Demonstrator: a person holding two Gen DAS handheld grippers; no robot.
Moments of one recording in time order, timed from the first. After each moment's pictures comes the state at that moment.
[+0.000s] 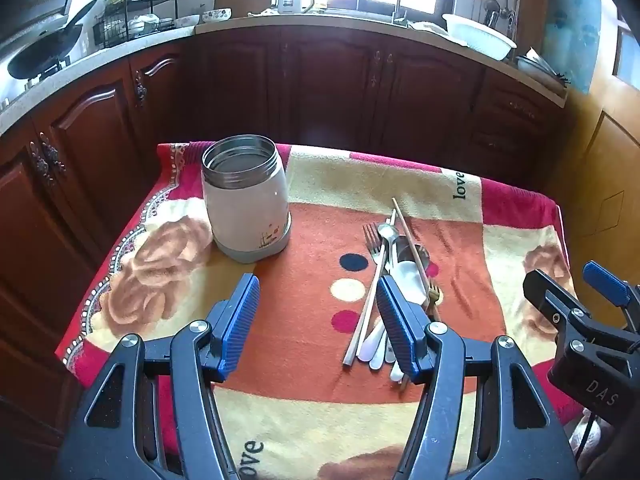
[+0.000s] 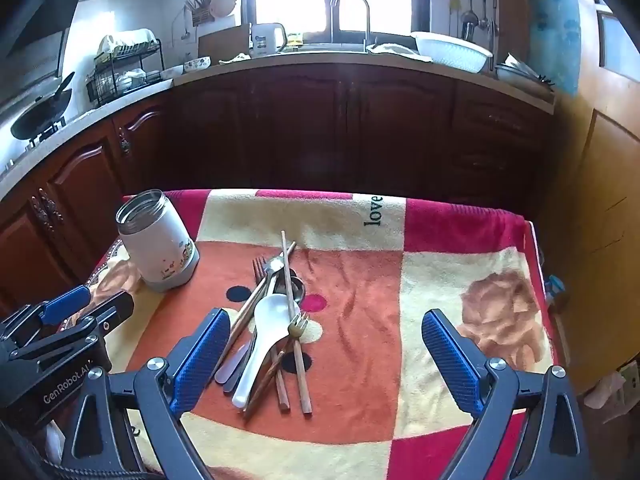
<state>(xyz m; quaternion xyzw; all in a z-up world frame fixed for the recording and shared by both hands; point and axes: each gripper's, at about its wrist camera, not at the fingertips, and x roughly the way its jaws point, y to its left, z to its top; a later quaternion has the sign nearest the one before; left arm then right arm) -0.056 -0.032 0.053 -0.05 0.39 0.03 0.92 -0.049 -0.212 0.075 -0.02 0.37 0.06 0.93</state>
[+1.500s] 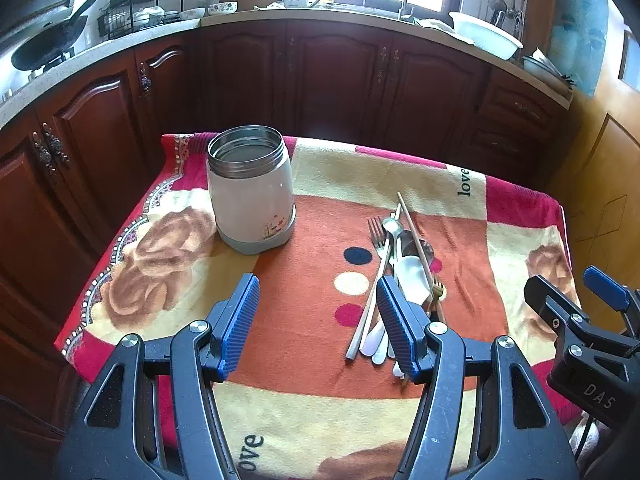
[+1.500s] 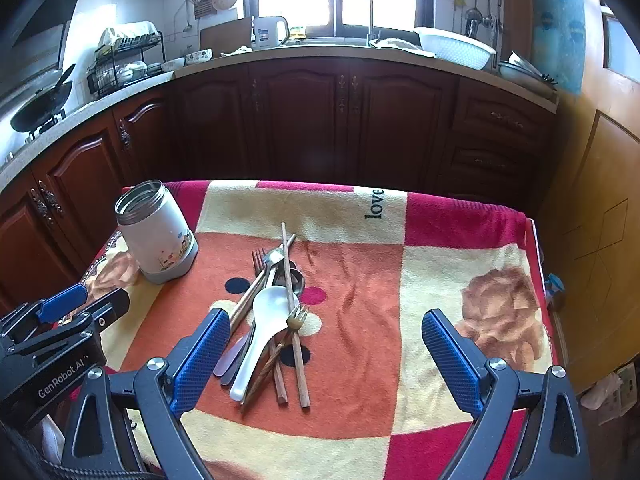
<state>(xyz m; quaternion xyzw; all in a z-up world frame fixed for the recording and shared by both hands) -0.057 -0.029 0.050 -0.06 0.39 0.04 0.92 -0.046 -0.213 0.070 -0.04 0.38 0.06 0.92</state>
